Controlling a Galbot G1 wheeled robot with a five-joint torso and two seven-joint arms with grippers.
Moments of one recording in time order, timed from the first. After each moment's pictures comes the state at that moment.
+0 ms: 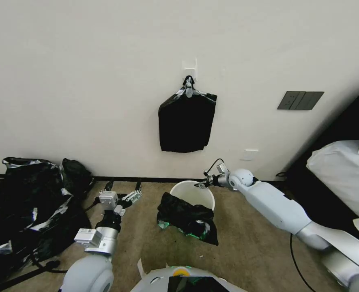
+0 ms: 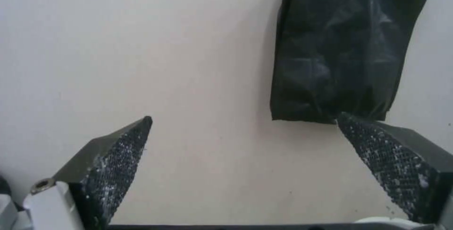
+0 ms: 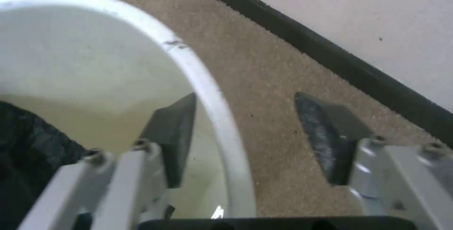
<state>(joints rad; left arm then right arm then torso) 1.79 -1.14 -0.48 -2.48 -0.32 0.03 -0.31 -0.47 0.85 -0.29 1.42 0.77 -0.71 -0.35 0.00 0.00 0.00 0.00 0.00</state>
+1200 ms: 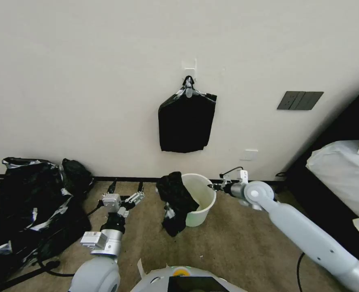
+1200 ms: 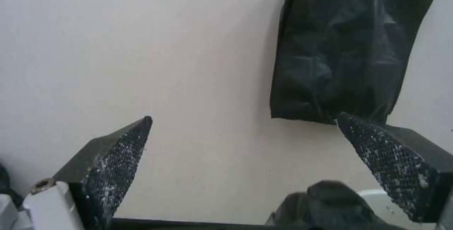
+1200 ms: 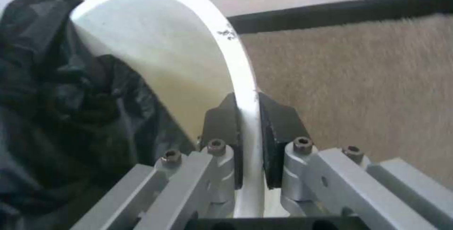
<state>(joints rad) 1.79 -1.20 -0.43 -2.46 -0.26 0.00 -0.32 -0.90 0.74 0.08 1.87 1.53 -0.62 0.48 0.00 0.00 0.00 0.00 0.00</state>
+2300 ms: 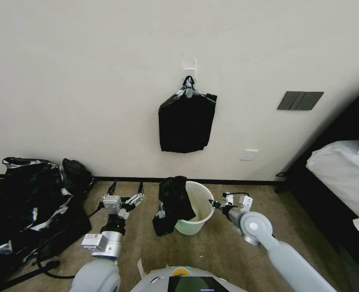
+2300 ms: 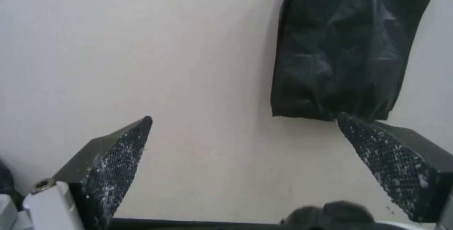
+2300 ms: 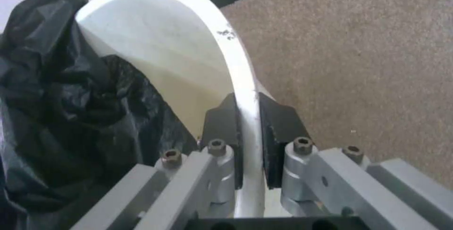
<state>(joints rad) 1.80 -1.20 -0.42 -2.45 -0.24 -0.01 -0.32 -1.26 0.91 0.24 2.01 1.40 -0.46 0.59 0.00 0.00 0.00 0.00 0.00</state>
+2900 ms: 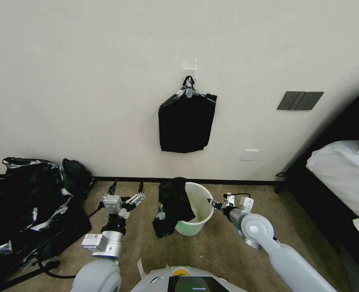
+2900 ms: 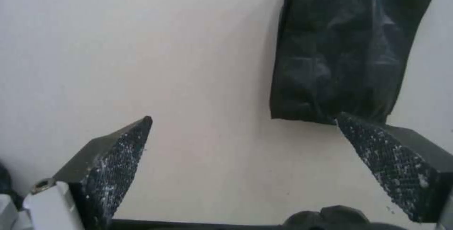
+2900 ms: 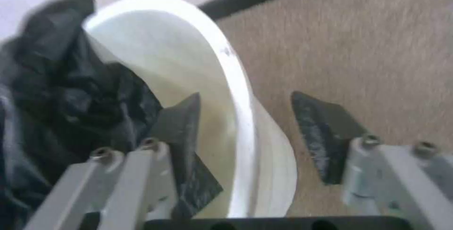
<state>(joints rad) 1.80 -1.21 -0.42 -2.45 -0.24 -0.02 -0.32 -1.29 0.90 0.27 2.06 1.34 -0.45 0.59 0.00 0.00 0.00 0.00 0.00</state>
